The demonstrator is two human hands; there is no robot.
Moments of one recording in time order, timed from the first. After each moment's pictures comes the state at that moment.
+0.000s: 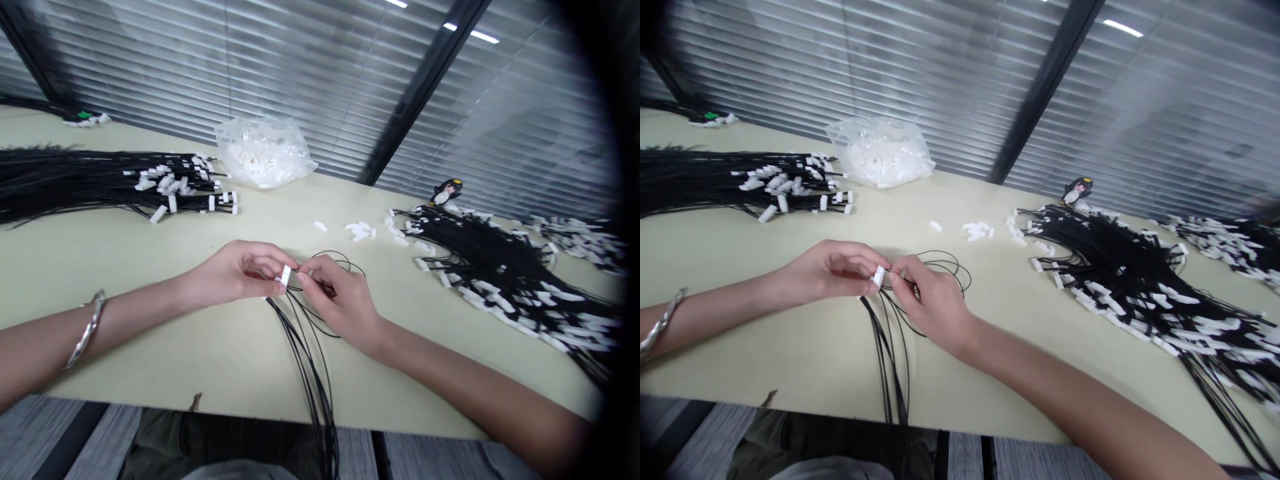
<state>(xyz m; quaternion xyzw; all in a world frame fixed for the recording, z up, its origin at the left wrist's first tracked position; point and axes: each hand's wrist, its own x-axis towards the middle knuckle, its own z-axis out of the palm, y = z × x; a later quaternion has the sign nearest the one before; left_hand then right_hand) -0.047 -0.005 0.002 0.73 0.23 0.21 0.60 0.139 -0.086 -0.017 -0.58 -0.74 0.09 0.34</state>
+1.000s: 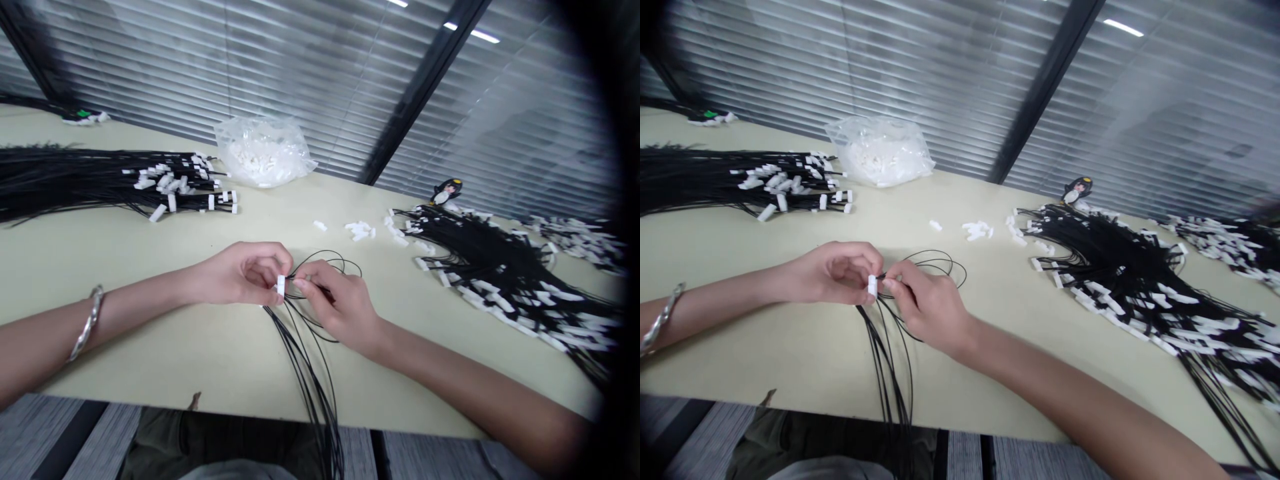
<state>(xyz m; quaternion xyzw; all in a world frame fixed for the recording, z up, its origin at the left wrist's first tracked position) -0.049 0.001 0.001 0.75 0.15 0.15 0.62 0.142 -0.089 -0.019 -0.53 -0.77 0.06 0.34</state>
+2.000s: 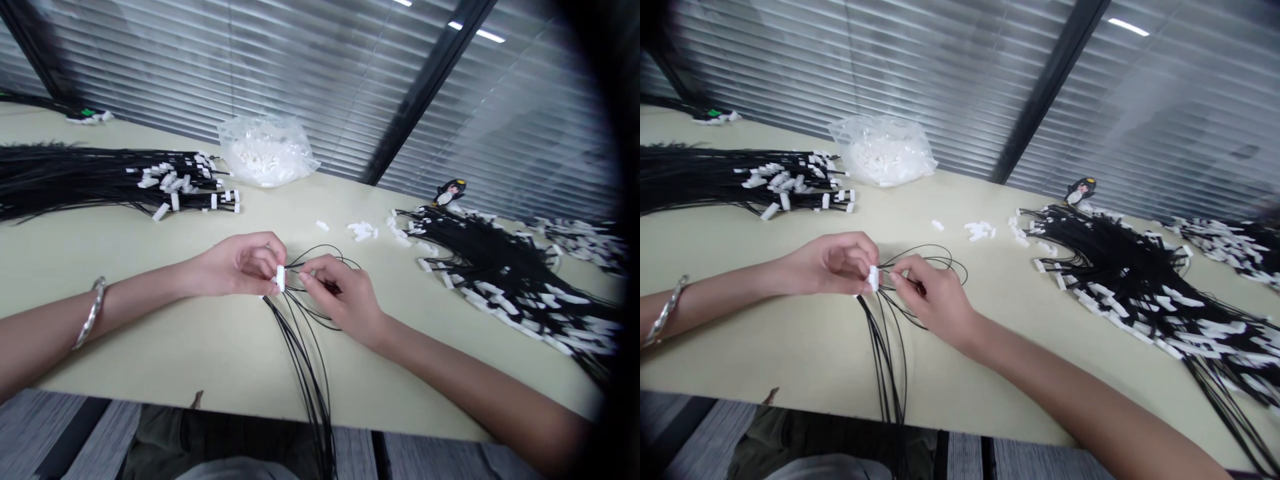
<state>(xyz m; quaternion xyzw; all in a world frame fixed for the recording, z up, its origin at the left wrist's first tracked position) -0.053 0.004 0.005 0.74 0.18 0.18 0.63 0.147 -0.082 -0.021 -0.54 -0.75 0.13 0.37</state>
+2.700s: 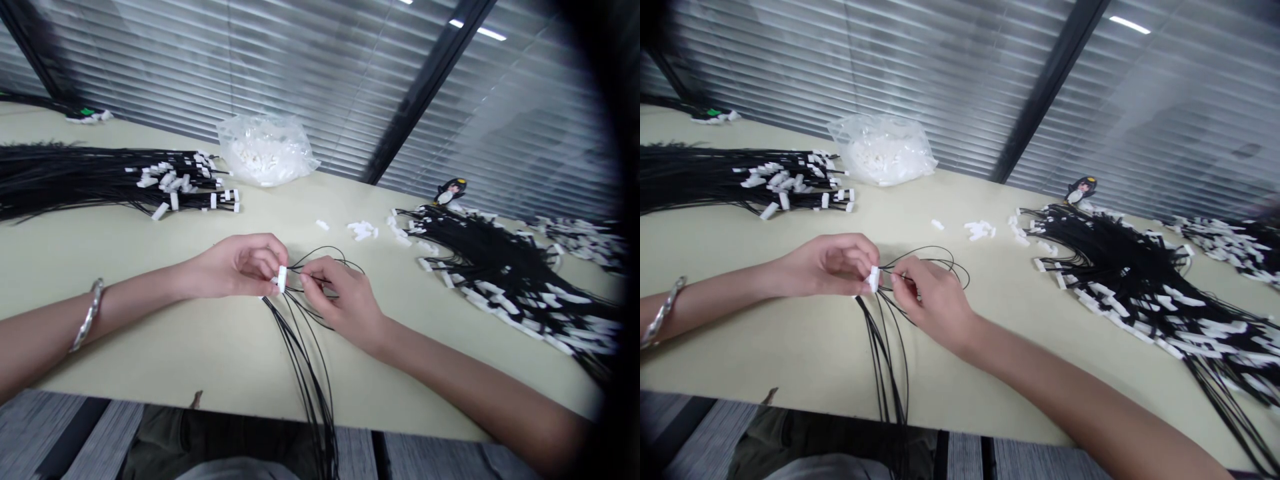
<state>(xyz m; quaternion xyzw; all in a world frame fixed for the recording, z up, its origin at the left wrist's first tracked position) -0.054 0.002 0.006 0.75 0.18 0.19 0.61 0.143 -0.085 -0.018 -0.54 -0.77 0.04 0.34</state>
